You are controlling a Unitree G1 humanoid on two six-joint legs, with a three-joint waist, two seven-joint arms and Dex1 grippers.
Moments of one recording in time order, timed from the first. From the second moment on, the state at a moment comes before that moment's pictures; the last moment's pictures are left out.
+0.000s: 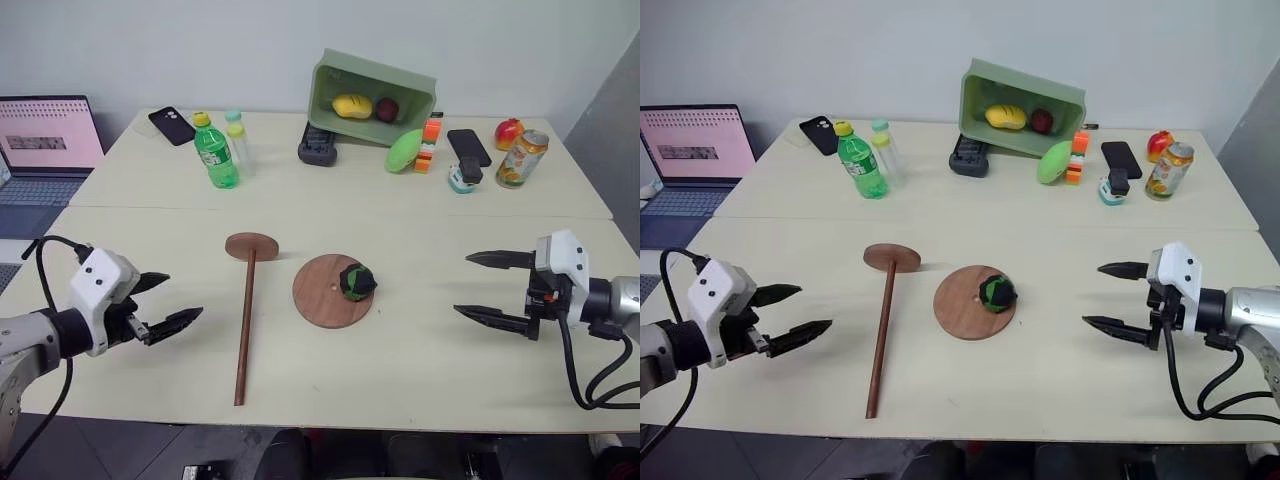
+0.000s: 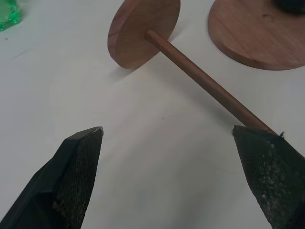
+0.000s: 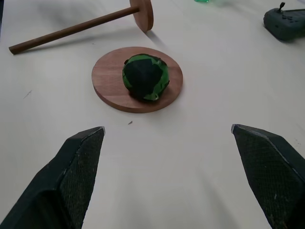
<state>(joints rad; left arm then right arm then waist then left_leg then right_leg) 0.18 0.97 0.48 -0.31 -0.51 0.56 -0.94 -0.09 -0.97 -0.20 -0.37 0.60 0.41 1.06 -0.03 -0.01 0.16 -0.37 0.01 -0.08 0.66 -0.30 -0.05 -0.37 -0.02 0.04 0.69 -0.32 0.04</state>
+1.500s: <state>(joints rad) -0.08 0.99 0.08 -0.45 -0.42 0.44 -1.07 -0.52 -0.52 0.34 -0.15 0.28 0.53 0.85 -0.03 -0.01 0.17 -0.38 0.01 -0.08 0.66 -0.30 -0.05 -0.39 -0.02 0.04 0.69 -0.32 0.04</state>
